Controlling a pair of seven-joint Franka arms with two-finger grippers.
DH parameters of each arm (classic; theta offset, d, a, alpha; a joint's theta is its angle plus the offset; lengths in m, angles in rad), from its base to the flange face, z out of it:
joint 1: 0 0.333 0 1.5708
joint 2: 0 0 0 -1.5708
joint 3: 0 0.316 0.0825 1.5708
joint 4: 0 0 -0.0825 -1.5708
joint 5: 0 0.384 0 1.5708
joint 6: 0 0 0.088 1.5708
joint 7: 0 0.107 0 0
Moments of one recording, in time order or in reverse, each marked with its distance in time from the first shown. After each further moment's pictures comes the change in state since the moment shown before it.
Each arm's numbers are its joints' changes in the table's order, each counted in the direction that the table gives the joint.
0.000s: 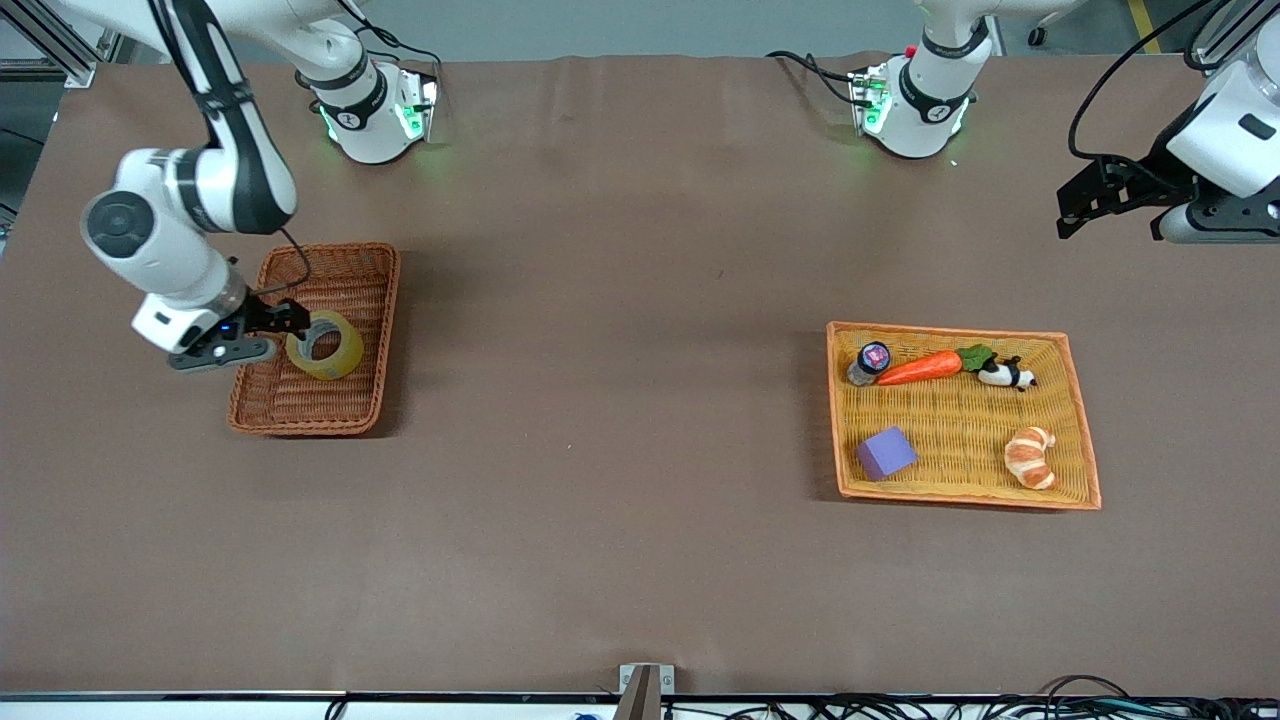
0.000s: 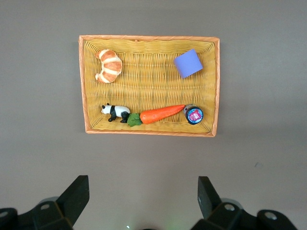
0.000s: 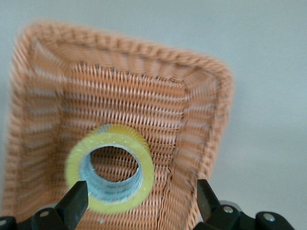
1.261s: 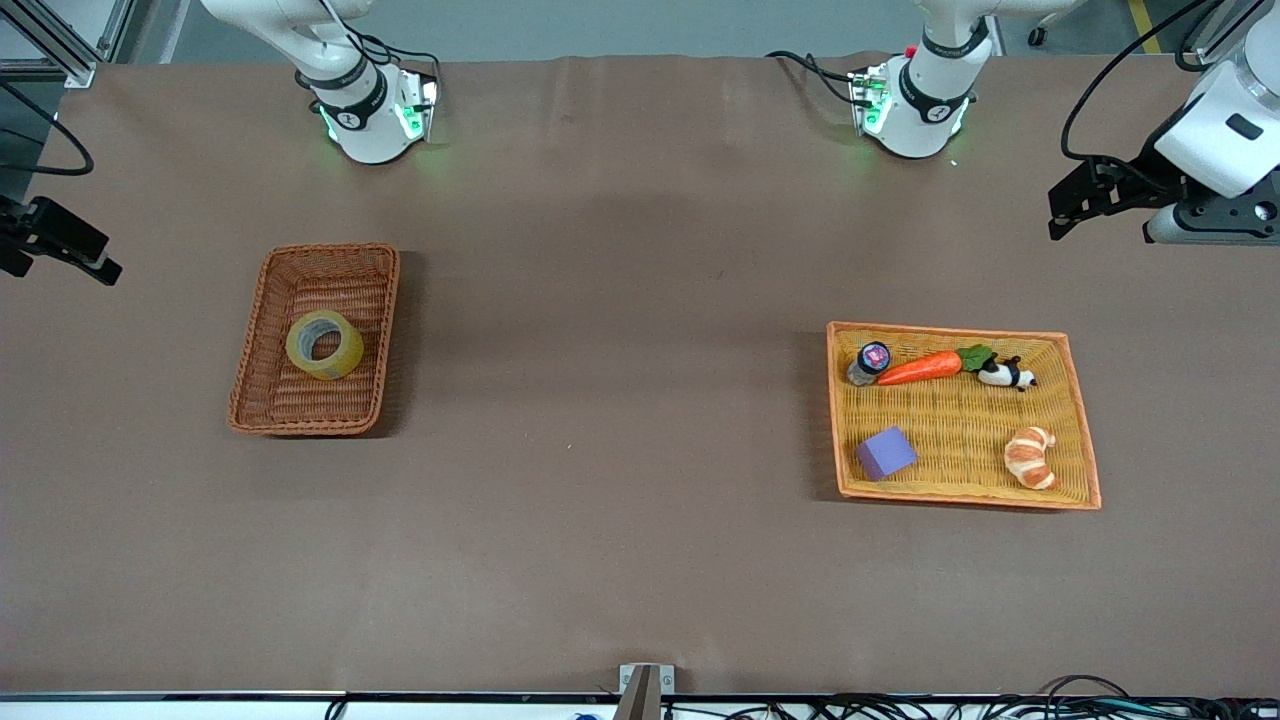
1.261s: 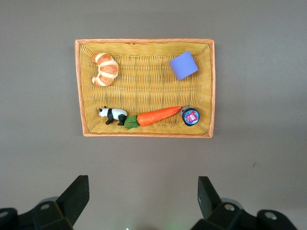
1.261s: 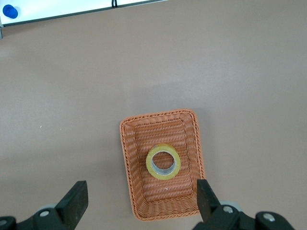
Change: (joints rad) left arm -0.014 -0.006 -0.002 0.014 -0.001 0.003 0.001; right arm -0.244 0.025 0.242 0.817 0.178 -0.725 0.233
